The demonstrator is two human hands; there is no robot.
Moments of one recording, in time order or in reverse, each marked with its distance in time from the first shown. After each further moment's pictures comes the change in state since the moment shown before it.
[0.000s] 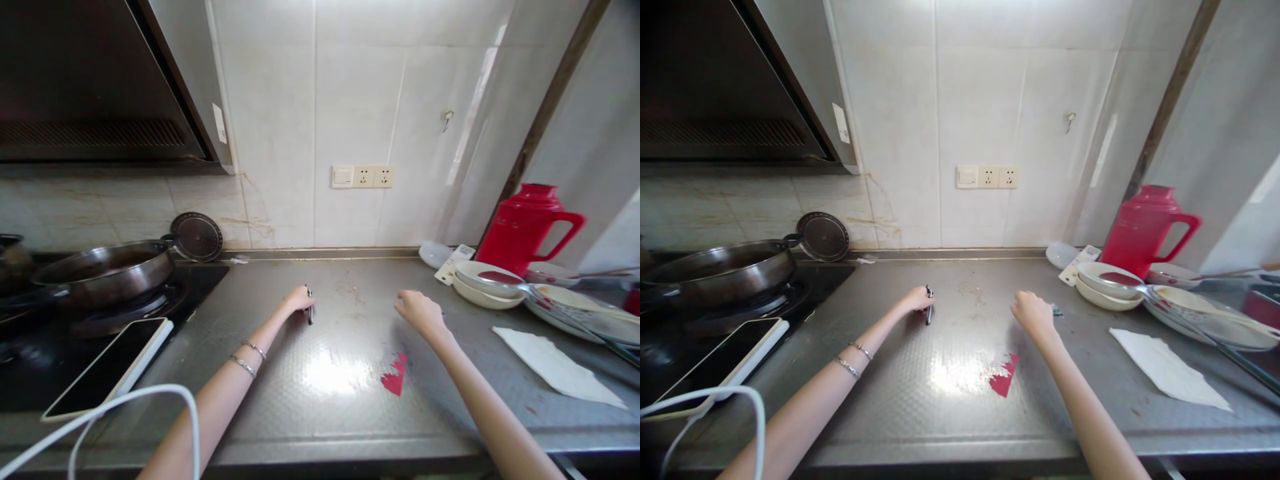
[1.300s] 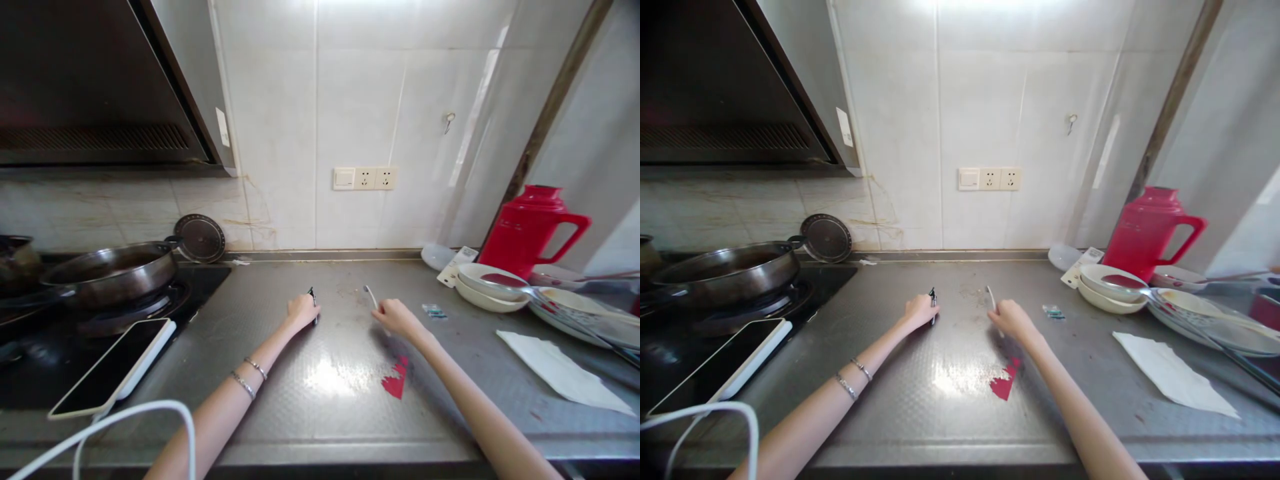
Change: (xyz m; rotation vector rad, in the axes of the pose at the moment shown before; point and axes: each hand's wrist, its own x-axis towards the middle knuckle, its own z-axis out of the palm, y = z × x) left_hand -0.034 0.019 0.014 0.176 0.184 -0.053; right_hand 0.007 -0.030 0.025 0.151 -0.113 -0.269
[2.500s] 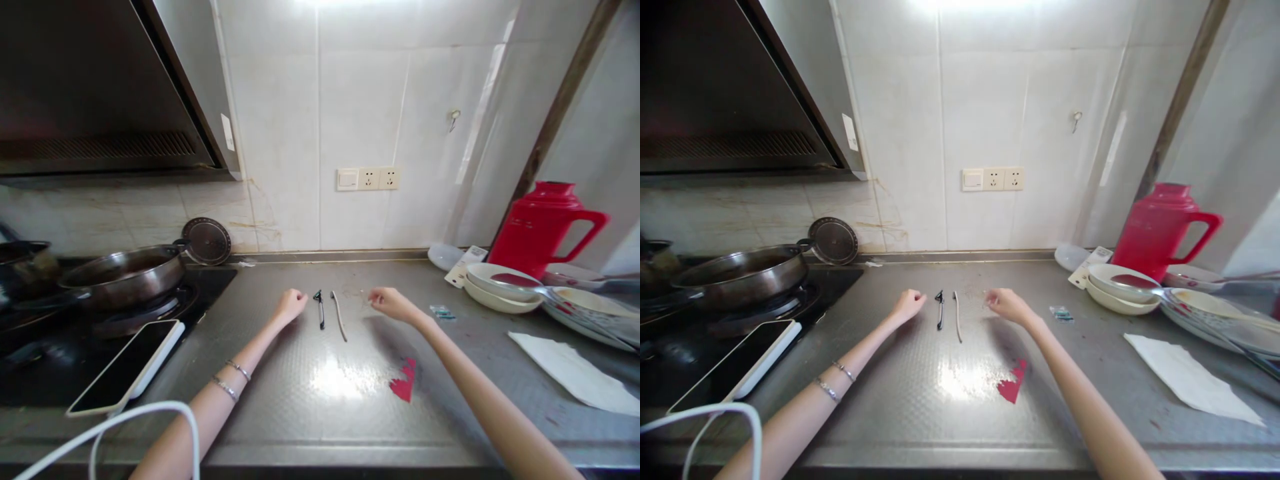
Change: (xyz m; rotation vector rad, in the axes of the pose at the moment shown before) left_hand 0.013 -0.053 -0.002 -0.405 0.218 -0.001; right_hand 0.029 -0.003 -0.011 0.179 0.025 -0.178
